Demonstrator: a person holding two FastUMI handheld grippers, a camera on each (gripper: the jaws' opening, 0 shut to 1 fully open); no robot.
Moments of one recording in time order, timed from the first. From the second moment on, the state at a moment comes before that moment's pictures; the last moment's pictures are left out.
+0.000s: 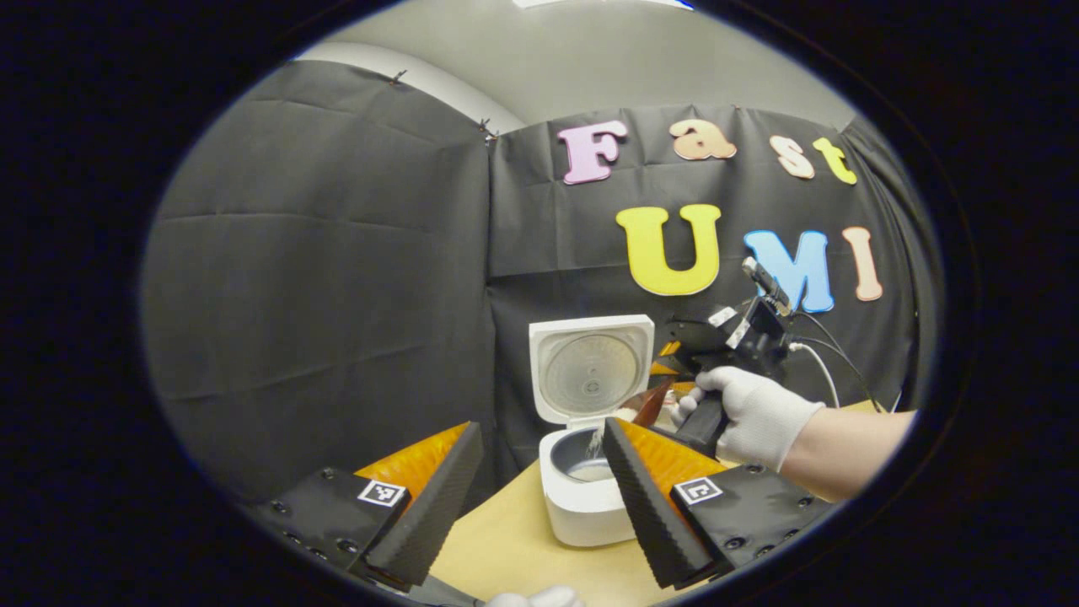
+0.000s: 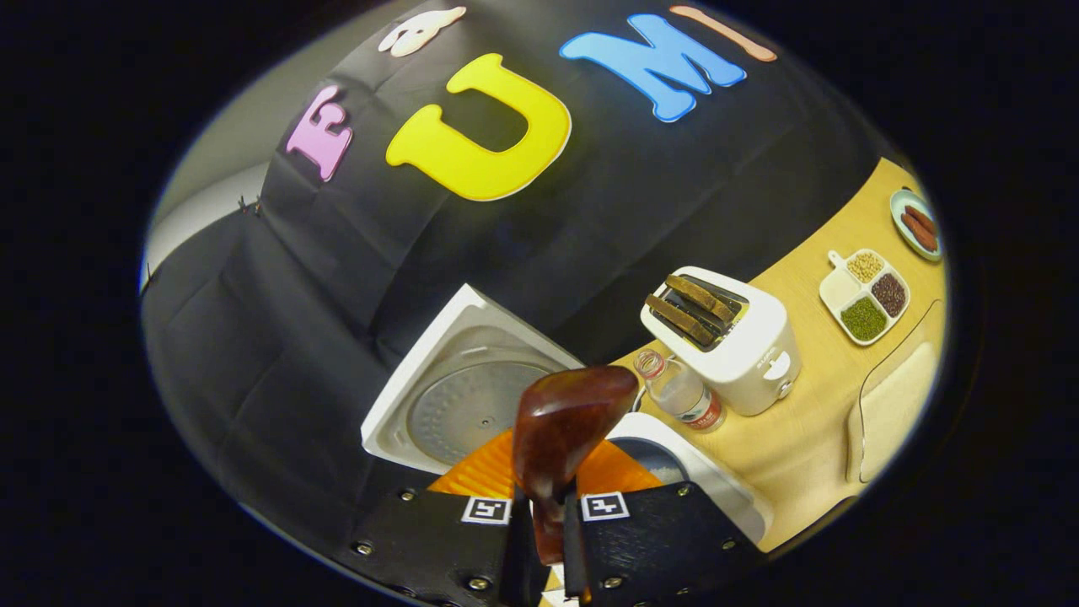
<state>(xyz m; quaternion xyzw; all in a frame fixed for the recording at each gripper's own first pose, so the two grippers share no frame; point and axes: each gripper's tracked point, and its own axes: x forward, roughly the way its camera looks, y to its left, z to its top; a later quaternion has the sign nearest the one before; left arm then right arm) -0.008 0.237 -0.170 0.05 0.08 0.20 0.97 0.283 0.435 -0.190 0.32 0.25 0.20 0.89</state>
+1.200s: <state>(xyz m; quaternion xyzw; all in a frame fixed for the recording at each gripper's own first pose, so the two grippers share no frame) -0.019 0.245 -0.180 0.06 0.10 0.23 0.97 0.275 0.480 -0.203 -0.18 0.02 0.27 0.94</state>
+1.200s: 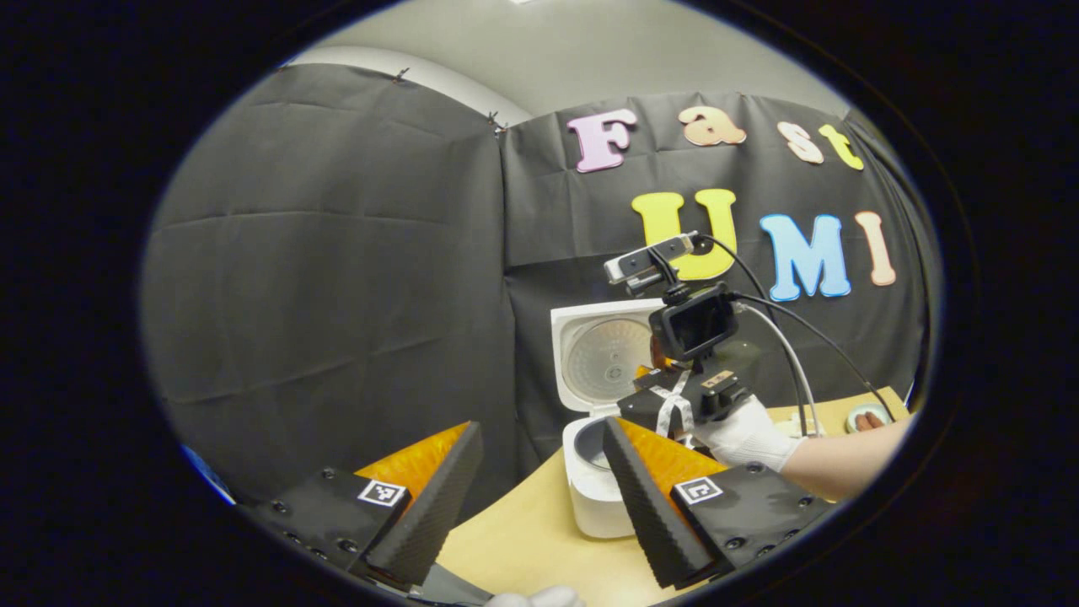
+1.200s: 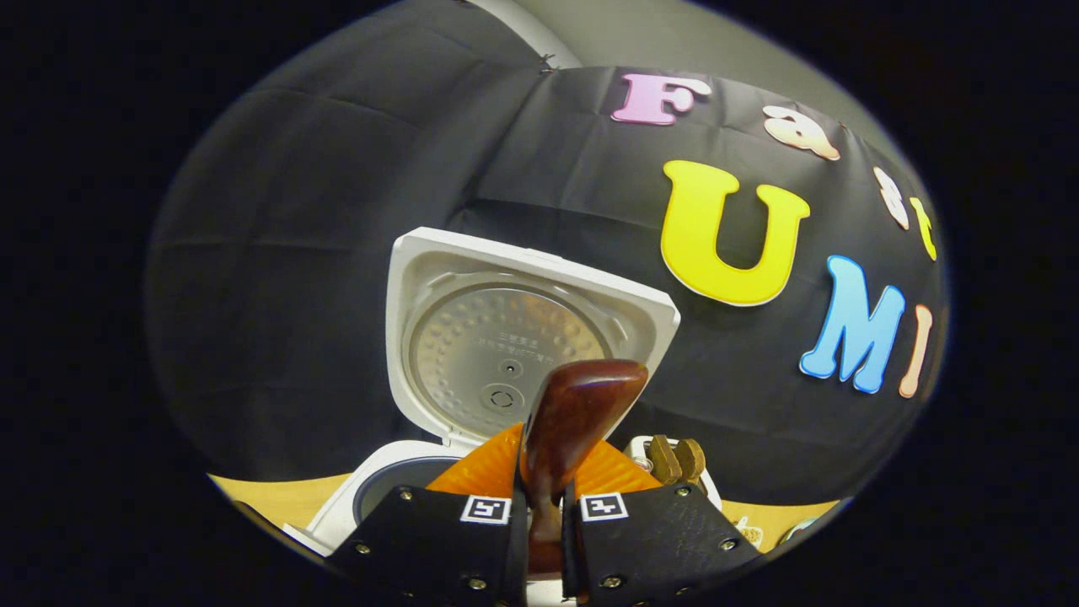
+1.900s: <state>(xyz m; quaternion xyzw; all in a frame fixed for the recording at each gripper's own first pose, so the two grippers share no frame) -0.023 0.246 -0.176 0.06 0.10 0.22 0.97 0.282 0.449 -0.176 0.13 0.15 0.27 0.94</state>
